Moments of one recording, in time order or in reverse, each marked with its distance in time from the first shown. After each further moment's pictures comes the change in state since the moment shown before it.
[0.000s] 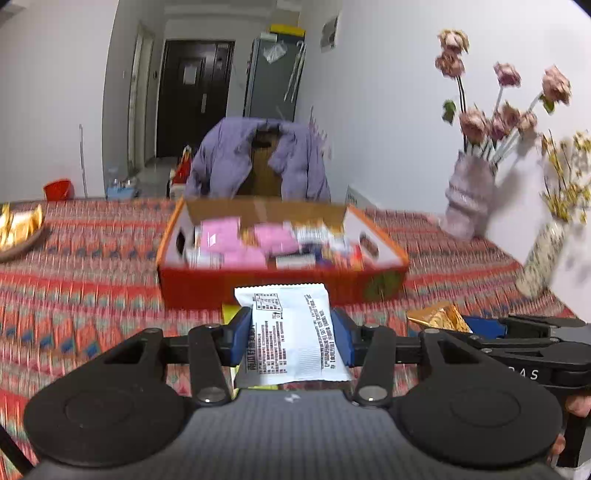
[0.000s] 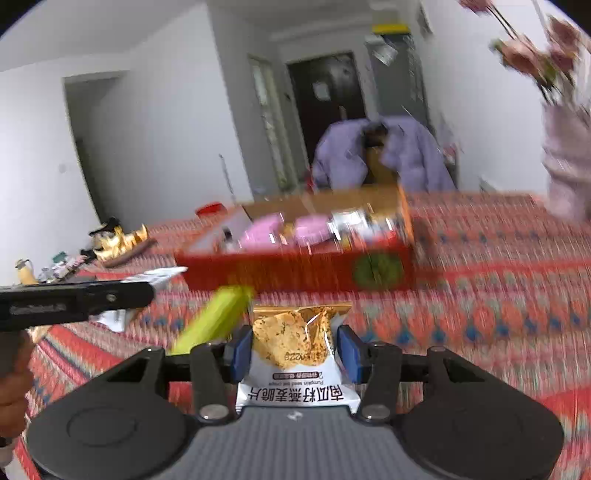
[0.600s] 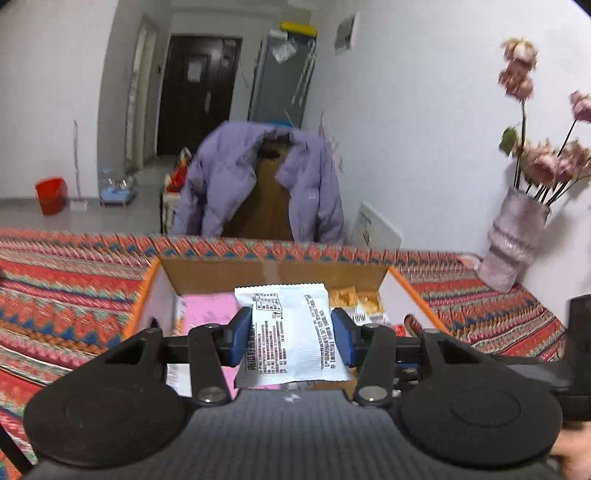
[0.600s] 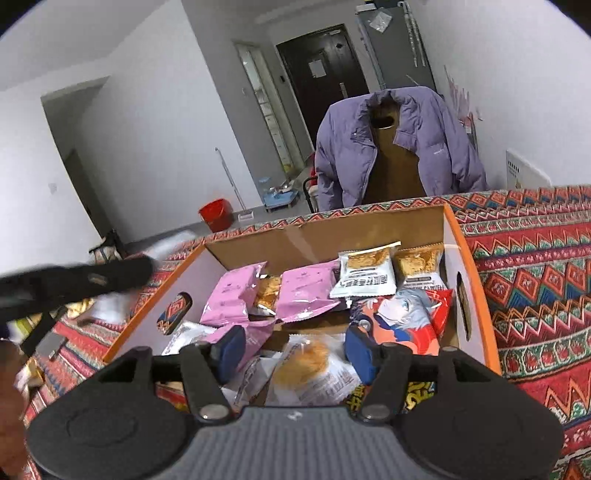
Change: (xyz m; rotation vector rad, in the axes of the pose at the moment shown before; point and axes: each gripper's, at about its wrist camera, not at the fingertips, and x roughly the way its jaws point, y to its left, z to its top) left arm 0.164 0.029 0.091 -0.044 0.028 -0.020; right arm 0.172 -0.055 0.076 0.162 0.077 0.039
